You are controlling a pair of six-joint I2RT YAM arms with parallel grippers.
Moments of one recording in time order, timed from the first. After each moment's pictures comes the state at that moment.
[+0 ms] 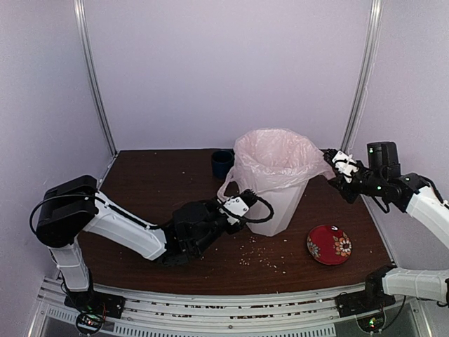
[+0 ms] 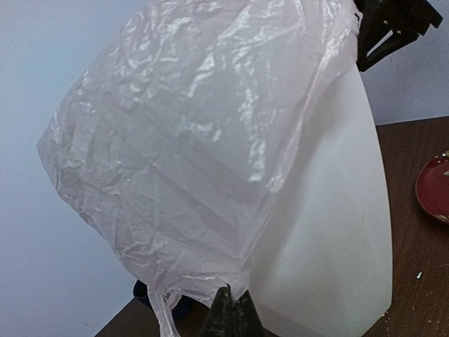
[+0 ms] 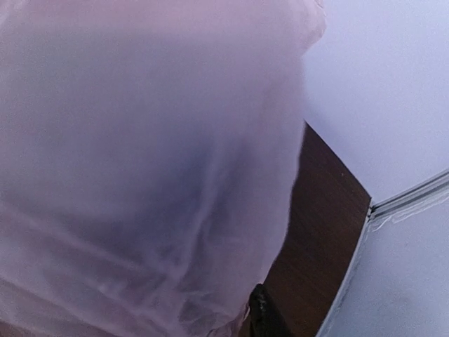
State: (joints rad) left arm -1.21 1.86 0.87 1.05 -0.51 0.58; right arm 0.26 0.94 0.84 -0.47 -0.12 -0.59
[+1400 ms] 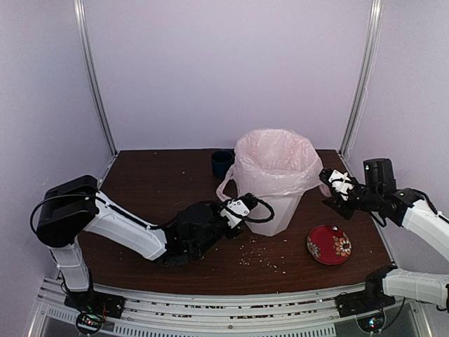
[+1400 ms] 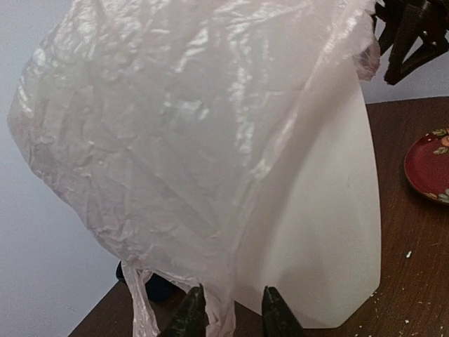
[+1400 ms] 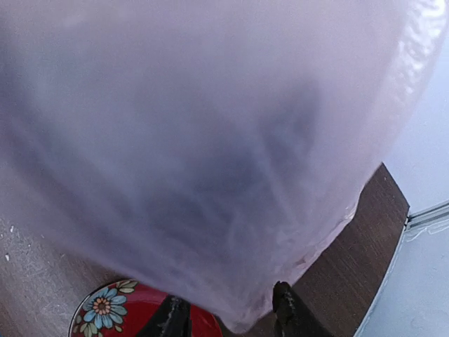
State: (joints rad) left arm -1.21 1.86 0.87 0.95 -0.52 0.53; right arm 0.26 0.89 0.67 -0.41 -0.23 -0.64
